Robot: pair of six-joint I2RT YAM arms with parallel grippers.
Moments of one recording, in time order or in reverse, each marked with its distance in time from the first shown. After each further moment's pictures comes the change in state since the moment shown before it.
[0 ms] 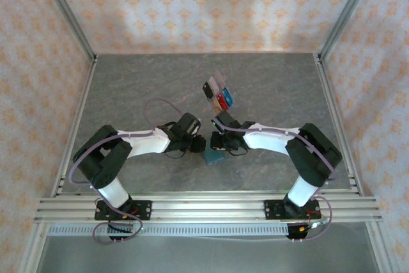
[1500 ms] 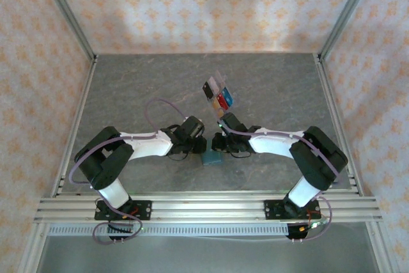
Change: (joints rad) left arm -0.059 0.021 -0.003 0.021 -0.114 -0.064; right arm -0.022 -0.051 -0.111 0.154 -0.101 0.044
